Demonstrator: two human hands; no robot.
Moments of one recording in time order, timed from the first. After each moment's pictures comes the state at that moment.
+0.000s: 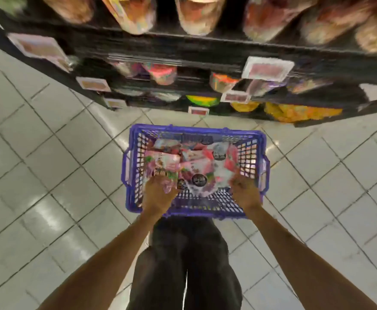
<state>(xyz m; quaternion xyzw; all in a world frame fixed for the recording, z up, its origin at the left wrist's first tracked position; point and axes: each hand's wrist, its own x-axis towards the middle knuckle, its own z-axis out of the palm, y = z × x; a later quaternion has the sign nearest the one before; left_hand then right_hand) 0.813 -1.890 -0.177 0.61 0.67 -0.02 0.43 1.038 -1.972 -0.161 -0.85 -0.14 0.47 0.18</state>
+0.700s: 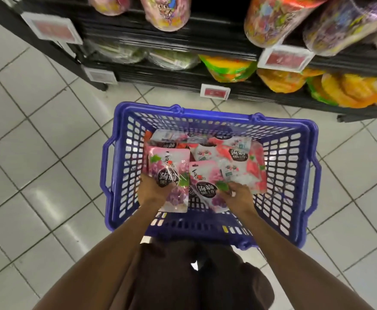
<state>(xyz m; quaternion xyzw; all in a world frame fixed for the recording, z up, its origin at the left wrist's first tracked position) 0.793 -1.879 -0.361 0.46 0.78 -0.14 0.40 1.011 -1.986 -0.362 -0.82 -0.26 0.51 0.09</state>
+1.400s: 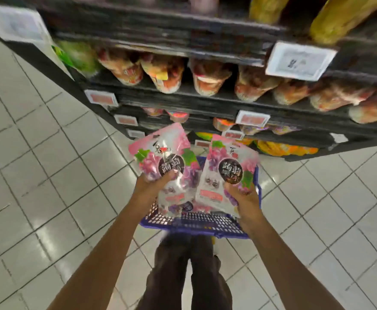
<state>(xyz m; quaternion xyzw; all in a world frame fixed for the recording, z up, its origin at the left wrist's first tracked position) 0.805 -1.818 -0.003 0.35 0.64 0.20 0.66 1.028 -1.931 -0.014 -0.65 -0.07 0.55 0.51</state>
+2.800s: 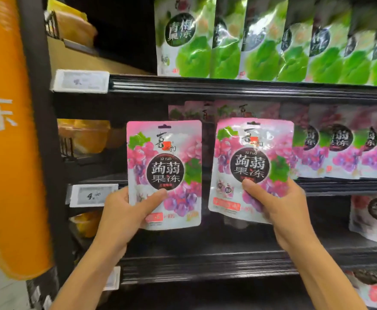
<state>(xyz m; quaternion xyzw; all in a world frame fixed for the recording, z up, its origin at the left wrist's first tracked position) 0.786 -1.601 0.724 0.65 0.23 0.53 0.50 1.017 -1.744 0.739 -0.47 -0.43 0.10 0.77</state>
